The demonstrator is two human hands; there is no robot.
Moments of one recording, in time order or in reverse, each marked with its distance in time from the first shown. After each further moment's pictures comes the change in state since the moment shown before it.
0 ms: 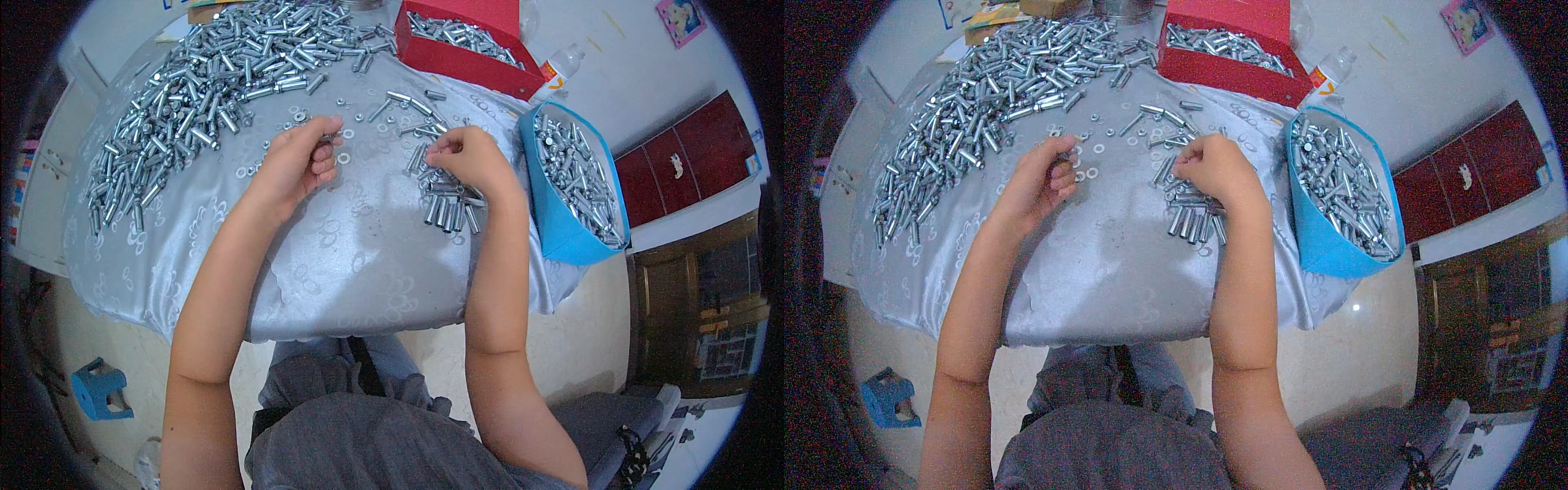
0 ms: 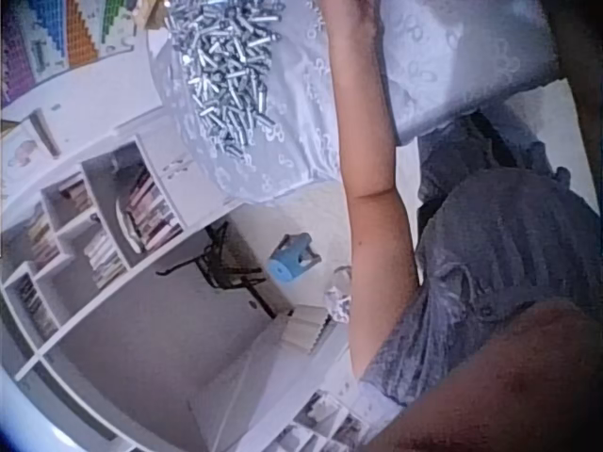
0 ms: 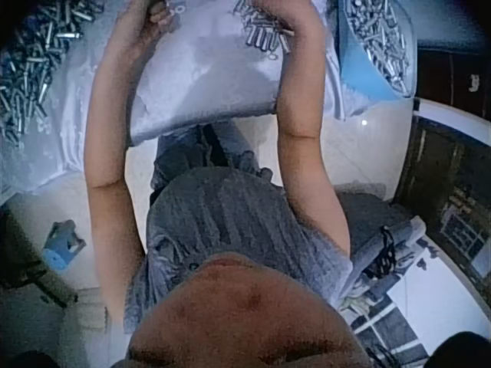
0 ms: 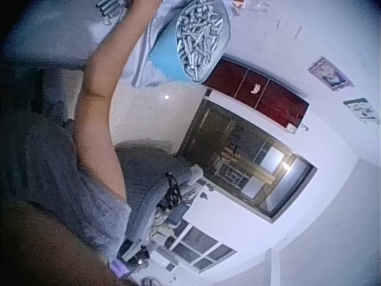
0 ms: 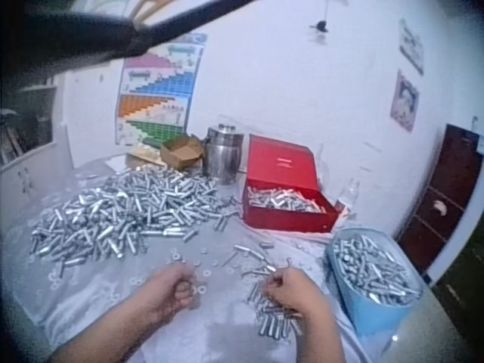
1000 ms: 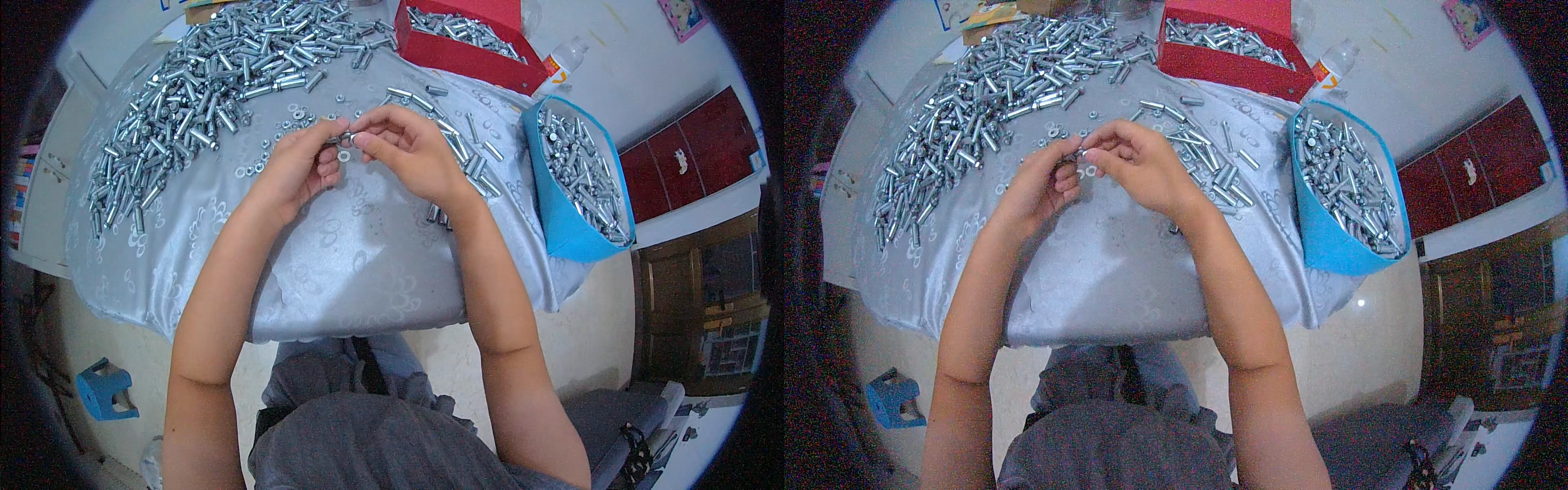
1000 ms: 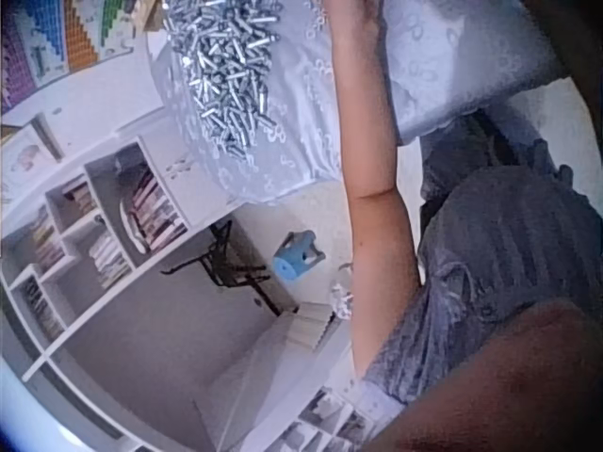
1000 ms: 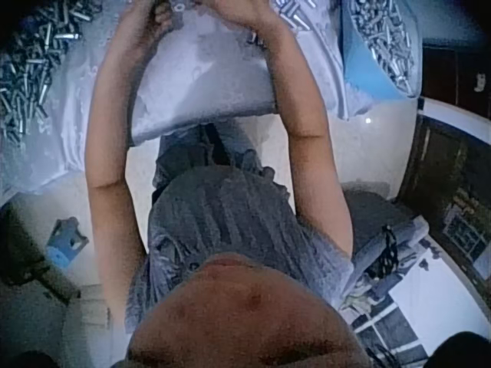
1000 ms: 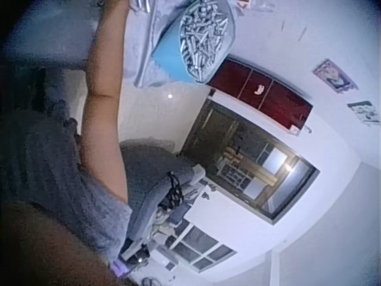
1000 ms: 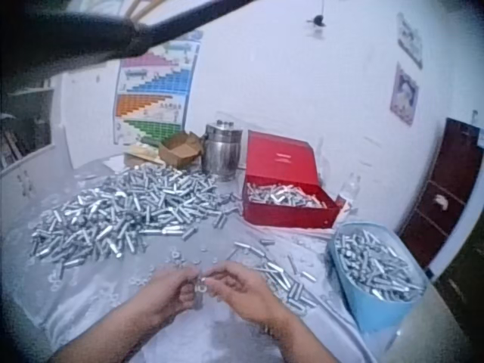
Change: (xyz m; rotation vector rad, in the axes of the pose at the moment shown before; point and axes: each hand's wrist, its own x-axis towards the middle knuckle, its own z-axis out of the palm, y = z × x) left_hand 0.000 -0.005 0.004 0.032 -0.033 -0.018; right_hand -0.002 -0.057 0.046 0.973 -0.148 -0.426
